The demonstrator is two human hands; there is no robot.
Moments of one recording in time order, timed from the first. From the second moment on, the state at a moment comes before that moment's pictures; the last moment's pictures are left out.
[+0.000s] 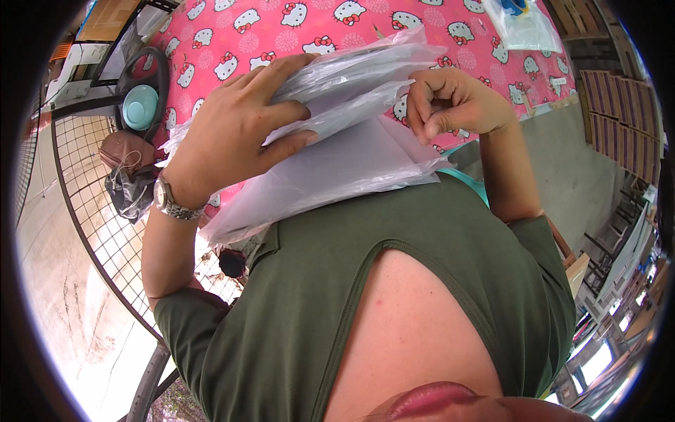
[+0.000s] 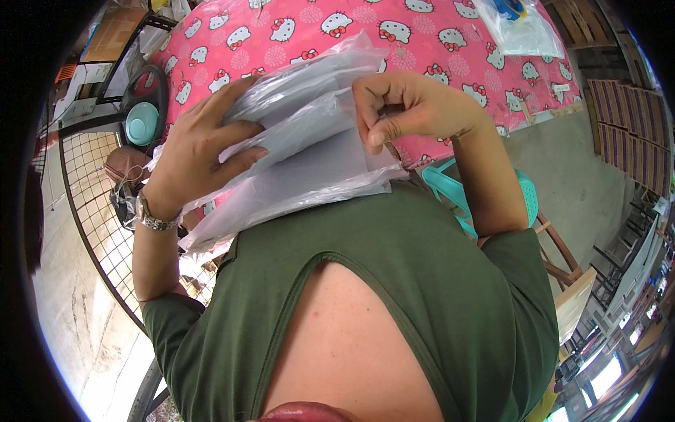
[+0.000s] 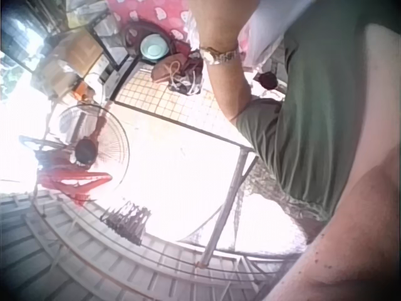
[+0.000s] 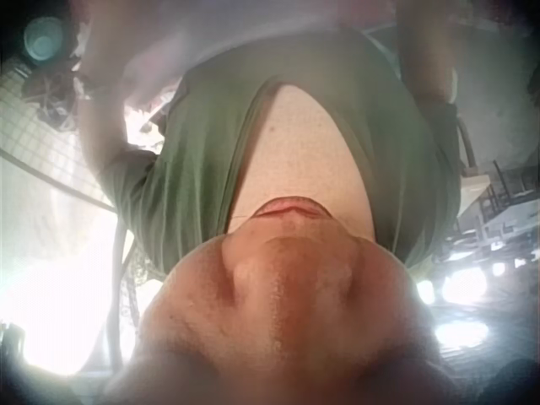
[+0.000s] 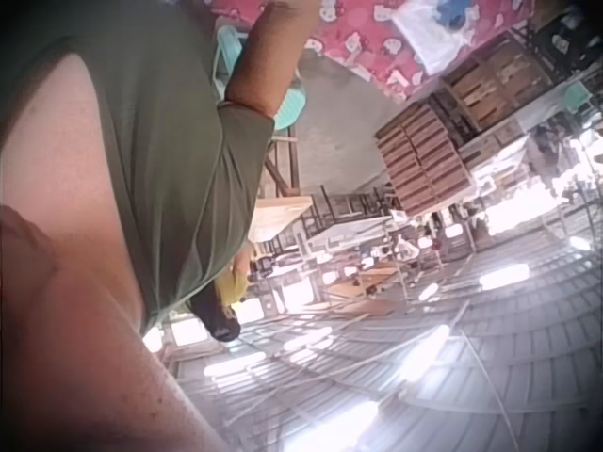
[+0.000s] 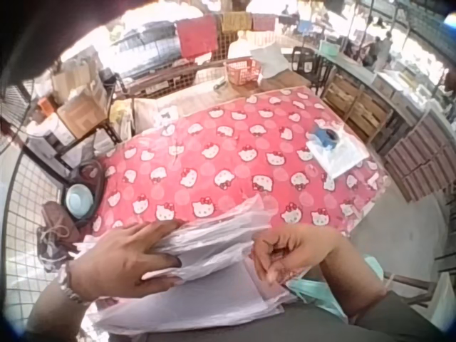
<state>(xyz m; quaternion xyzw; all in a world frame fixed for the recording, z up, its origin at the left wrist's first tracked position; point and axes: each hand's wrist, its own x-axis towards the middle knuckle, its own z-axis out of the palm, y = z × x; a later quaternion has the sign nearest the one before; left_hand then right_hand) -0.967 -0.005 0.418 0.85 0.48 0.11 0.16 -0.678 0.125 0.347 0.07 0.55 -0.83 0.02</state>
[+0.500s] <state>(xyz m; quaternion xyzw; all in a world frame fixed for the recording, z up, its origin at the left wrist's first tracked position) -0.966 -0.005 0.416 0.86 0.48 0.12 0.14 -0.682 0.122 0.349 -0.02 0.72 -0.70 0.01</state>
